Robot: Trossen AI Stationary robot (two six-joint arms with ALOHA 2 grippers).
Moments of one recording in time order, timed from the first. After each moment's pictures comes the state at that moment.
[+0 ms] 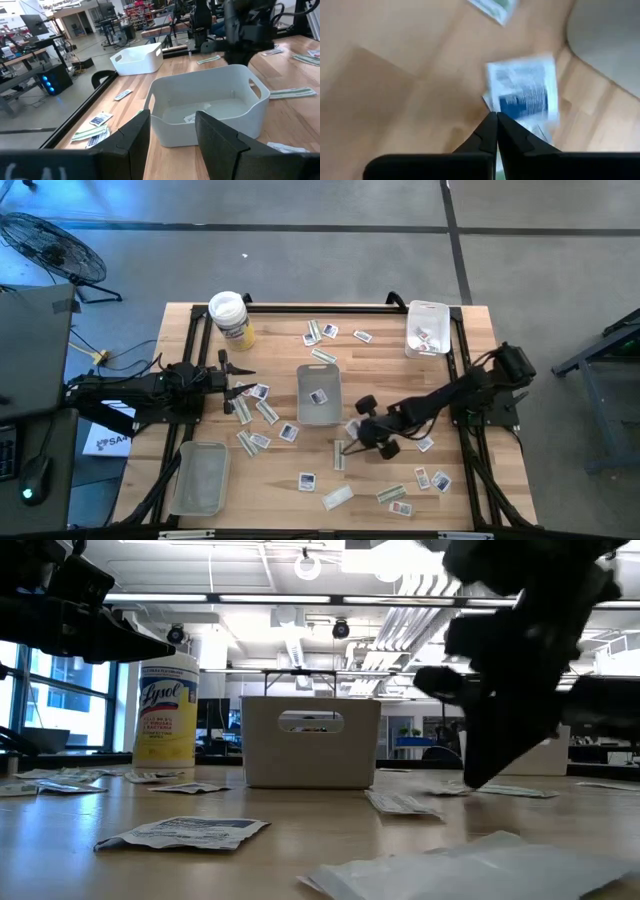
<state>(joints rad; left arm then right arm) 0.03 0.10 0.04 0.00 -0.17 0.23 0.33 1.66 0.80 -0.24 0.16 -0.25</state>
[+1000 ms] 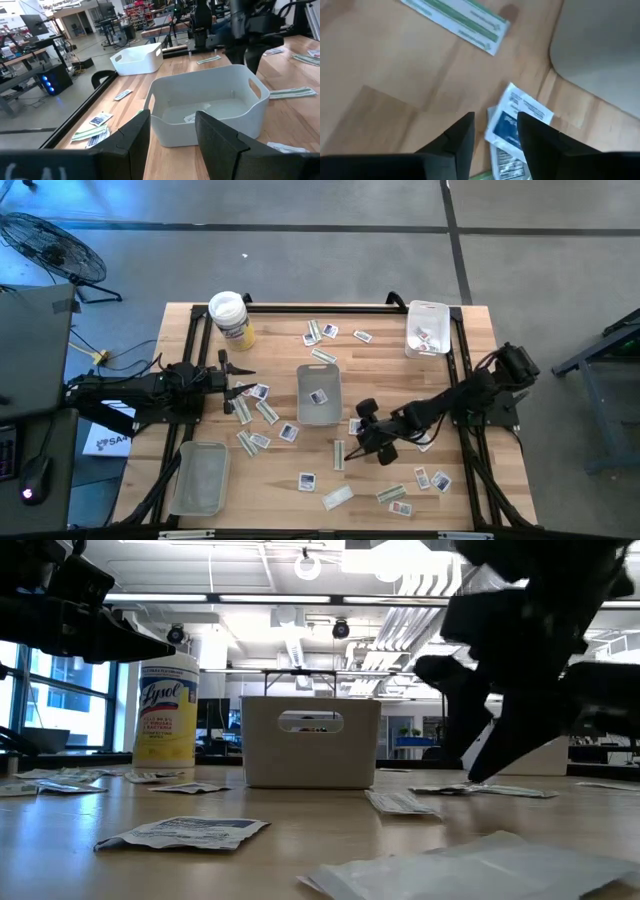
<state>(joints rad) 0.03 0.10 0.04 0.00 -0.17 0.23 0.35 1.66 0.78 -0.16 0.21 -0.18</state>
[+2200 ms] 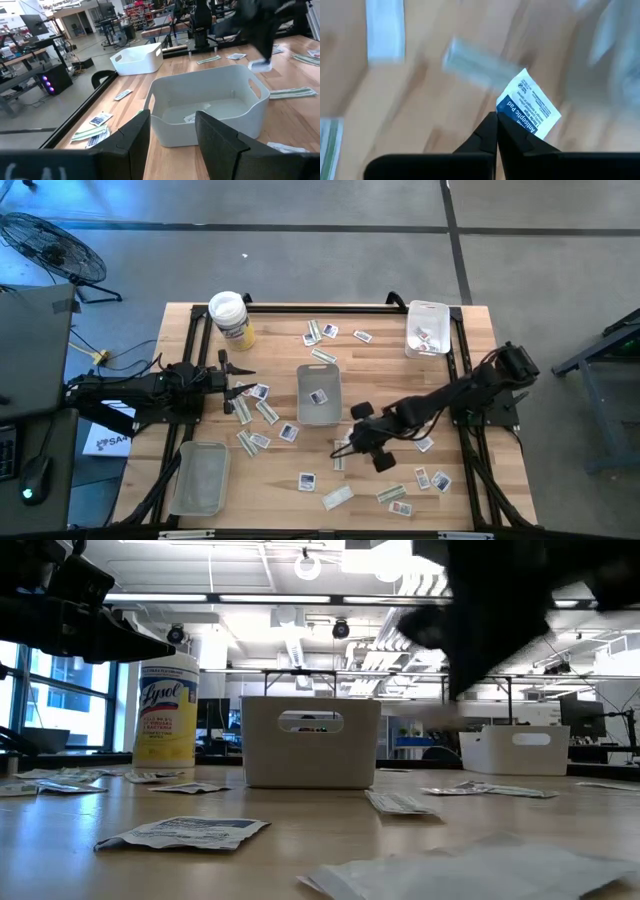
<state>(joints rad) 0.03 0.10 0.04 0.00 -0.17 0.23 0.36 1.66 1.07 -0.46 0.05 -0.05</state>
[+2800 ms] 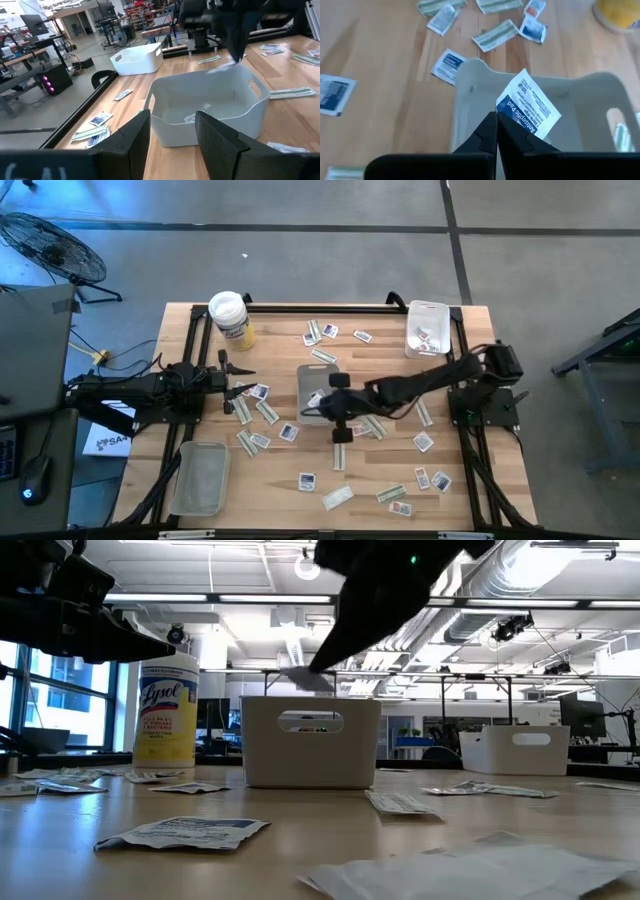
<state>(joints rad) 0.03 0.10 0.04 0.00 -0.17 0.23 0.16 1.77 1.21 -0.24 0.19 -0.02</state>
